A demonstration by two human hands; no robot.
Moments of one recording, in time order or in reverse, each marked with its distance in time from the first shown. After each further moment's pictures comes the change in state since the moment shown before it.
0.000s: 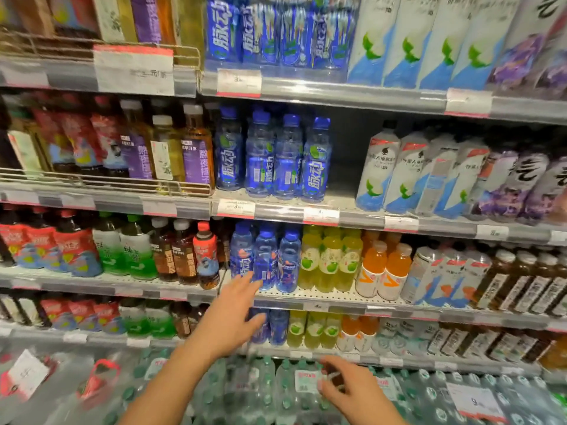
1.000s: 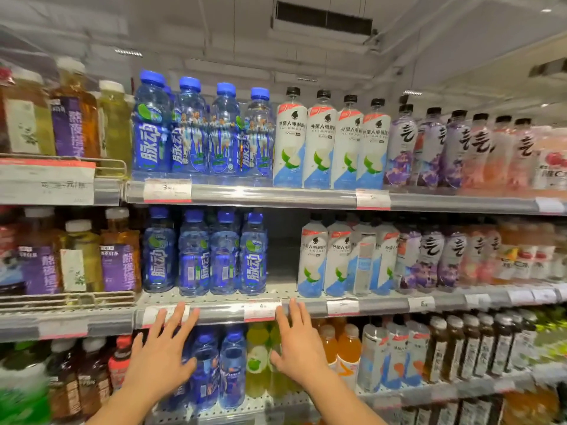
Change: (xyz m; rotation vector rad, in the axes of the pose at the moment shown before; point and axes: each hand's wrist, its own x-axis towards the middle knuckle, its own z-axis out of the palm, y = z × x) left_hand 0.148 -0.040 -0.043 0.333 0.178 -0.074; right_hand 0.156 -0.086 -0.153 -0.706 0.475 -0.046
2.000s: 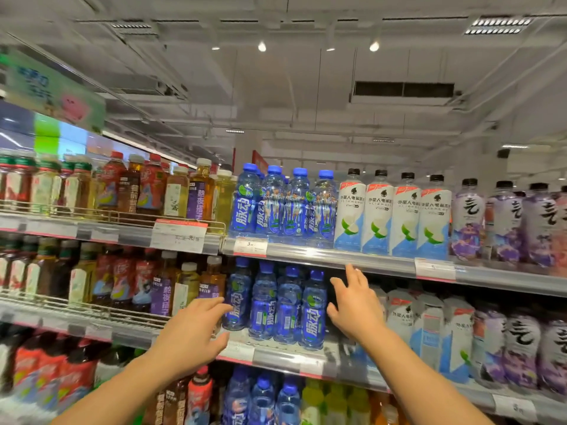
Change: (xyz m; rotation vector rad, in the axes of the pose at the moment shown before) left_hand -0.065 -0.002 -0.204 -0.015 0.223 0.001; right_hand 0.043 -0.012 -0.196 -0.015 0.324 -0.166
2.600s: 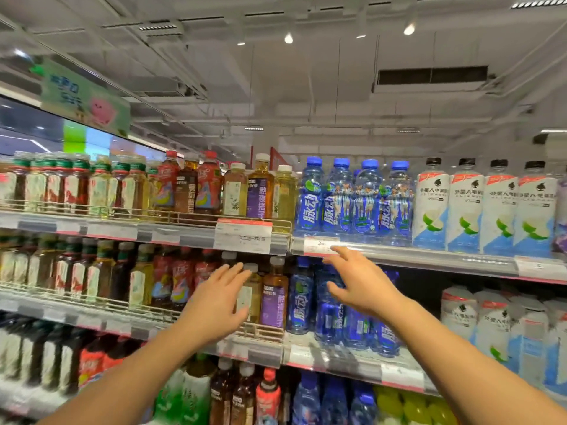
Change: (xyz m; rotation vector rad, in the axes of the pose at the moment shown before) left_hand 0.018 -0.132 -0.034 0.069 0.030 -0.019; right_hand 0.058 -0.152 -0.024 0.057 0.032 -0.283
